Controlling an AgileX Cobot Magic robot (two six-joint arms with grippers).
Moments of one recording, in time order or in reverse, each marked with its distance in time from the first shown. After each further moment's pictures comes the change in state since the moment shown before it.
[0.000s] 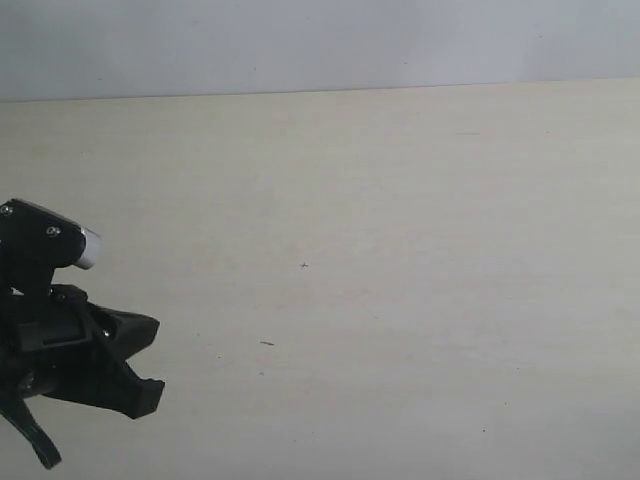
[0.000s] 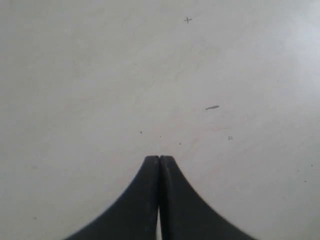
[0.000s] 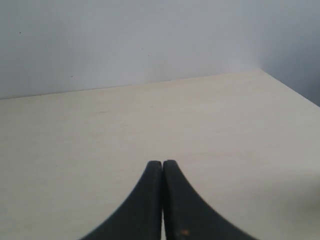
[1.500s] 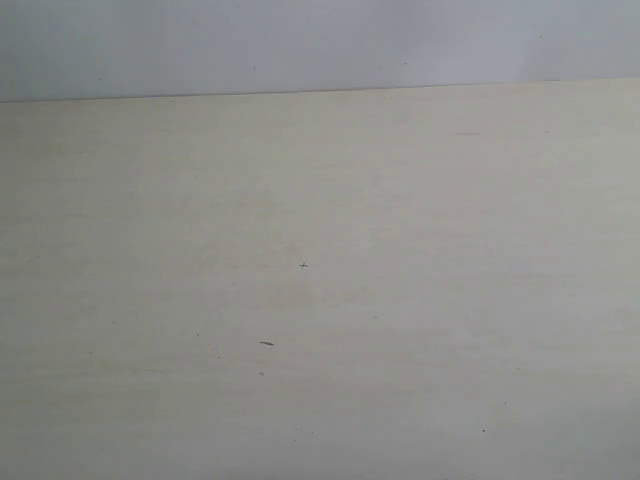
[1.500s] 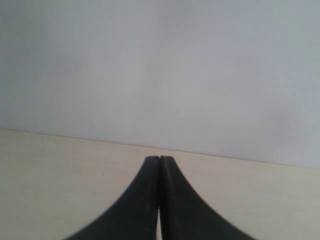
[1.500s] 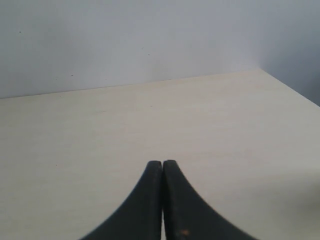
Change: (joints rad) left arm 0.638 -0.968 0.028 0.298 0.209 -0.332; right arm 0.000 0.000 0.000 0.000 0.004 0.002
